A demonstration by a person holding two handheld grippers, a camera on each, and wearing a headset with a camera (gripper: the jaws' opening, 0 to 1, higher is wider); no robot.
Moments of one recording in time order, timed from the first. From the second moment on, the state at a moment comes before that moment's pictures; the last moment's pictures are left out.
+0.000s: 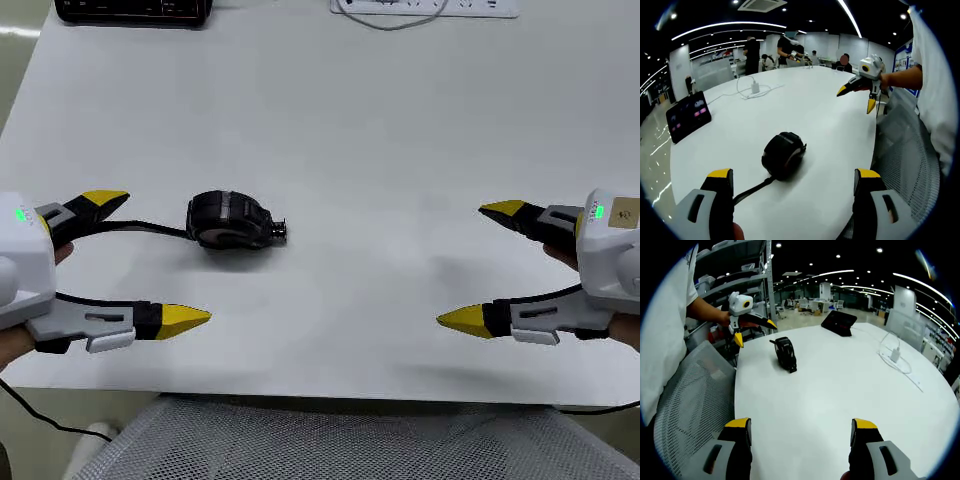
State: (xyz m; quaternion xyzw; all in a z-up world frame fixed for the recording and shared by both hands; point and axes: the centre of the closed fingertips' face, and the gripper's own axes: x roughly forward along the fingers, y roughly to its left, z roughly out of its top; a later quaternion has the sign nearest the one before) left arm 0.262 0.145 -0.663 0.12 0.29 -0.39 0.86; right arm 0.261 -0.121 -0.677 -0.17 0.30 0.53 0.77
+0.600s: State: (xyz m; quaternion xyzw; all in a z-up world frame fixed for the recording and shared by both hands) left arm 0.268 0.143 -0.663 0.12 0.29 -0.40 0.86; right arm 0.265 -0.116 -0.678 -0.18 0.29 0.54 0.77
